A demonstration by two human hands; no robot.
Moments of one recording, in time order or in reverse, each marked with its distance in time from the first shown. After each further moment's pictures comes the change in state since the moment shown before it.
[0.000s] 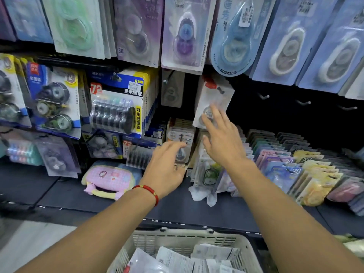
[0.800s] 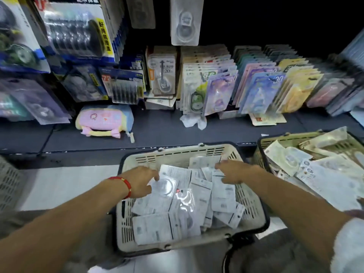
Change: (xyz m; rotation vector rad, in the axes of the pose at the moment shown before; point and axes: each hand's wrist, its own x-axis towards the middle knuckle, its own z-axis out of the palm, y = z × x) left_hand -0.160 -0.102 0.055 0.531 -0.976 -0.099; right_hand -0.282 0.027 0.107 -0.014 -1.206 0.069
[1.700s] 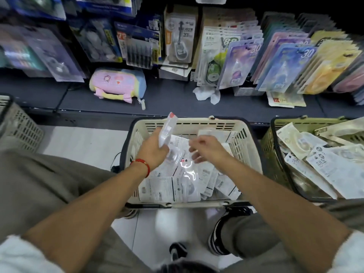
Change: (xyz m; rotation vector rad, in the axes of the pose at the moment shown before) left_hand -0.010 0.044 0.050 -0.829 0.601 -0.199; right_hand -0.042 -0.115 -0.002 1.461 0.178 -0.072
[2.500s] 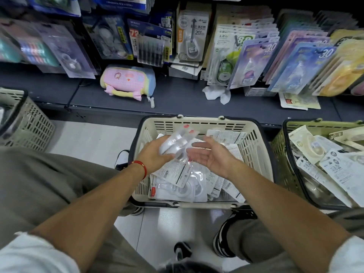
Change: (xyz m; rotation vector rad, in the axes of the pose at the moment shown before) left_hand 0.000 -0.041 -0.011 -0.109 -0.166 0.005; right_hand 0.018 0.021 0.012 0.576 -0.122 0.184
